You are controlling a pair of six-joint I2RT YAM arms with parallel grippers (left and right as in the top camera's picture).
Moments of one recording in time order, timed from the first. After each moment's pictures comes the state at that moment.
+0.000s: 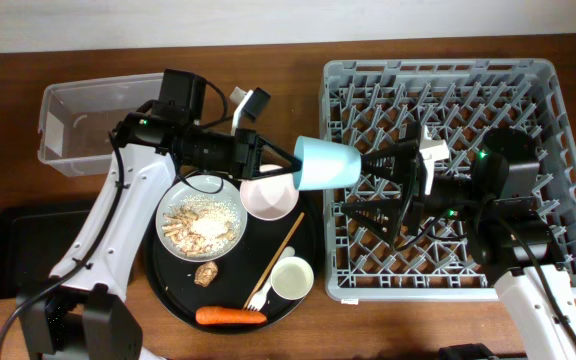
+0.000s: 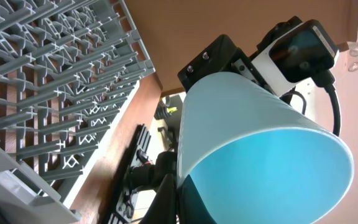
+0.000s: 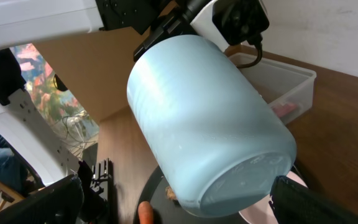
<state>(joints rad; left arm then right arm) -0.23 1.70 1.48 -0.95 1.38 -0.05 0.07 1.08 0.91 -0.25 -1.22 -0.02</state>
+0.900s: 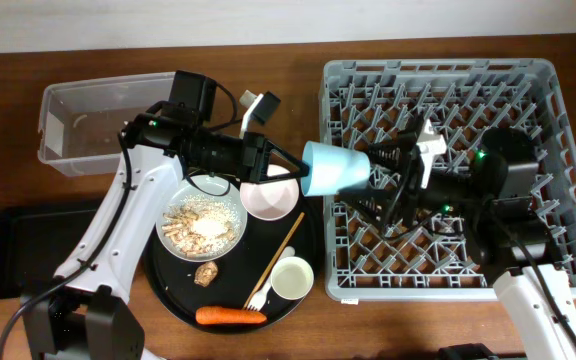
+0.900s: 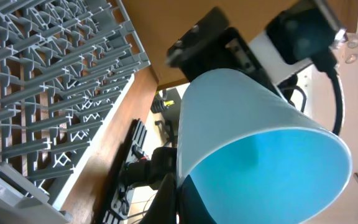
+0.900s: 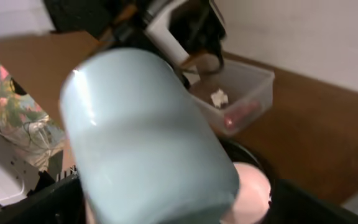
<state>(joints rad) -0.26 1.70 1.48 -0.95 1.39 -0.05 0.08 1.09 0.91 -0.21 -1.10 -0.03</state>
